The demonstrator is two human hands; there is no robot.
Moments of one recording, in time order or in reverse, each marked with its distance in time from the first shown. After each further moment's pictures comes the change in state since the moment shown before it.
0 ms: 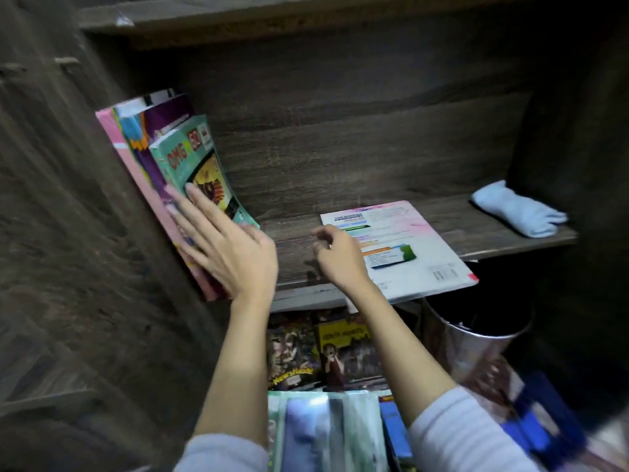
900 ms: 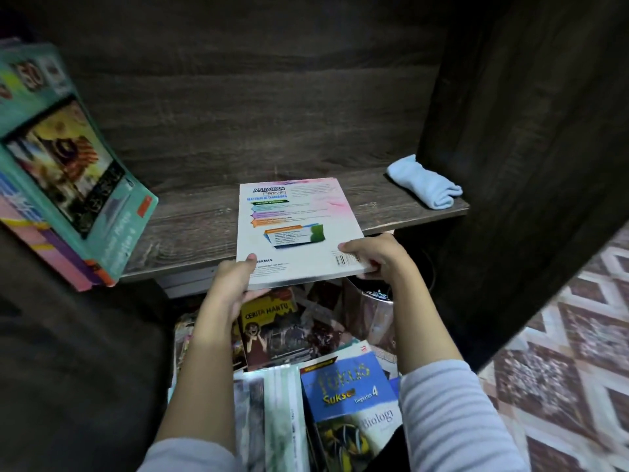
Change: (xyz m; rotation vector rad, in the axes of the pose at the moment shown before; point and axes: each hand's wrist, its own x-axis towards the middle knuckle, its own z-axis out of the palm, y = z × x) left_hand -0.091 0.028 0.067 -0.752 -1.128 -0.859; right_hand -0.004 0.126 -0.147 0.260 0.044 0.724
